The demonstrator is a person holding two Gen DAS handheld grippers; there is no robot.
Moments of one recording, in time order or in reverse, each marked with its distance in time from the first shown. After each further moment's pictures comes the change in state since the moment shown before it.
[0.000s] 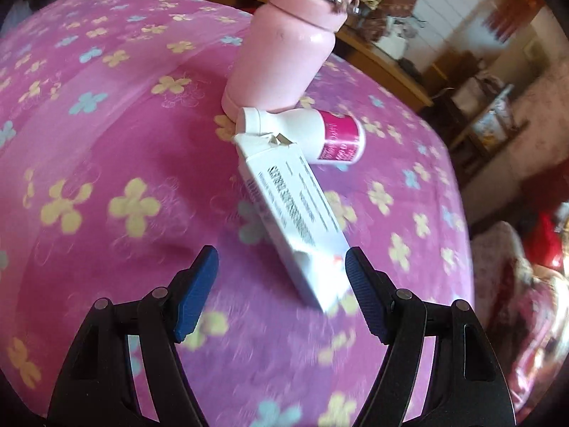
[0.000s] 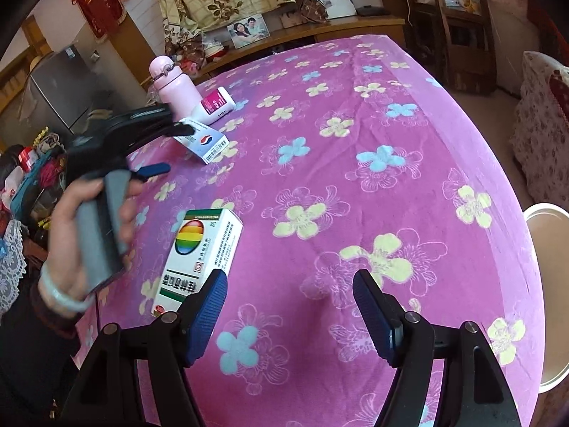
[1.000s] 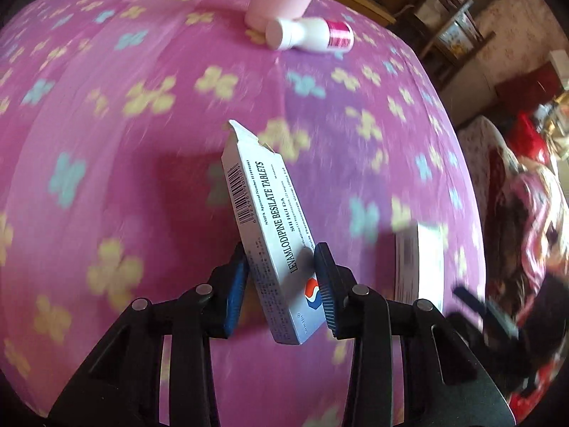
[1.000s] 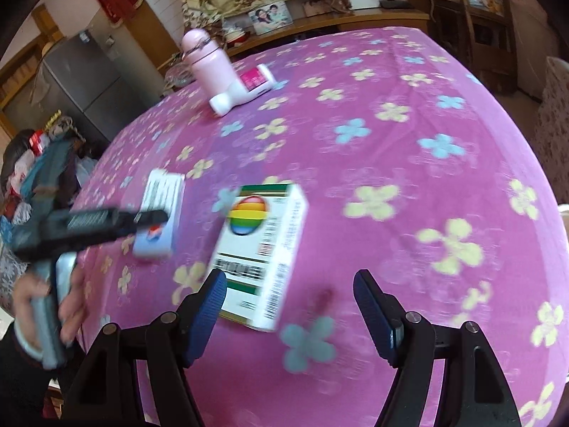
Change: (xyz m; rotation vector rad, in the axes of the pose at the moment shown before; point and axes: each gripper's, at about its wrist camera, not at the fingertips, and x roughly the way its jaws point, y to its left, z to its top) left arm -0.083 0.088 -0.074 0.249 0.290 -0.113; right arm 0.020 0.060 -0.009 -0.054 0.048 0.039
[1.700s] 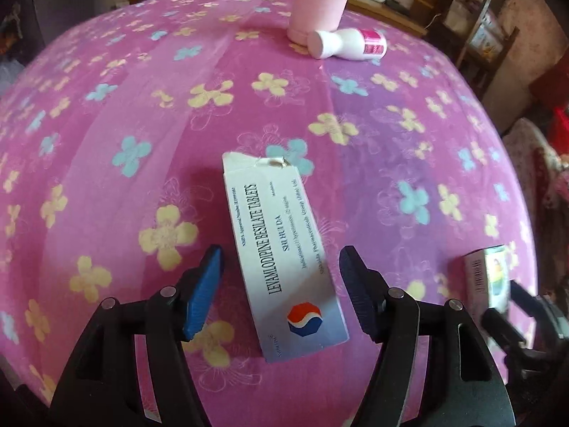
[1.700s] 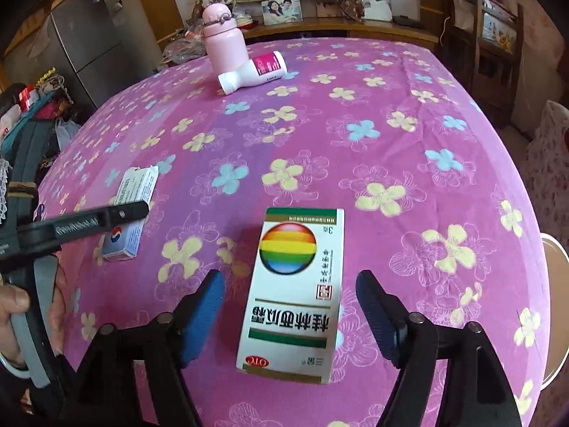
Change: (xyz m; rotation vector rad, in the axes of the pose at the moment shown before) left arm -0.001 -0.005 -0.030 0.012 -0.140 0.271; right arm 0.004 0.021 -0.013 -0.125 0.007 -0.137
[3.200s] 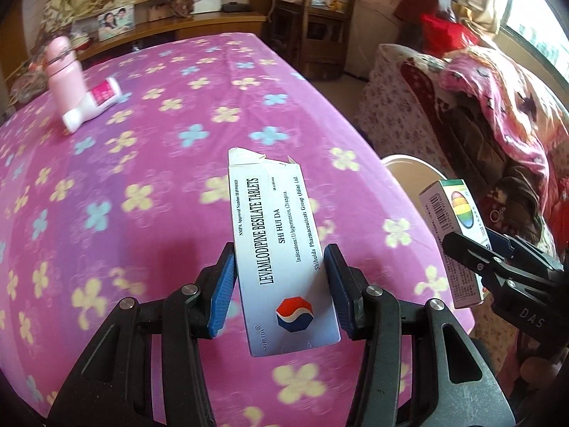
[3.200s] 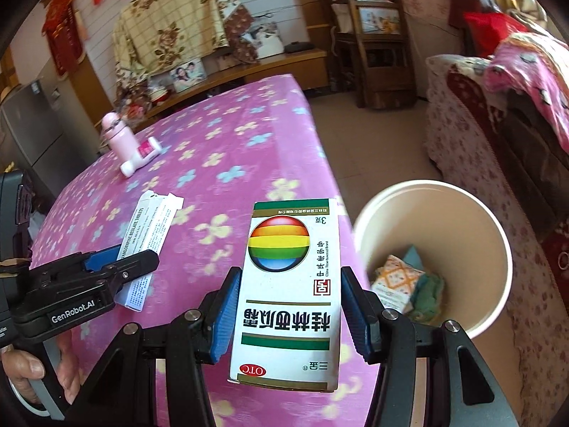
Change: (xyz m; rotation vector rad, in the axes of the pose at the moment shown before) left arm -0.049 -0.250 -0.068 0.440 -0.085 -0.277; right arm -0.128 -0.180 -0.082 0.302 -0.185 -0.138
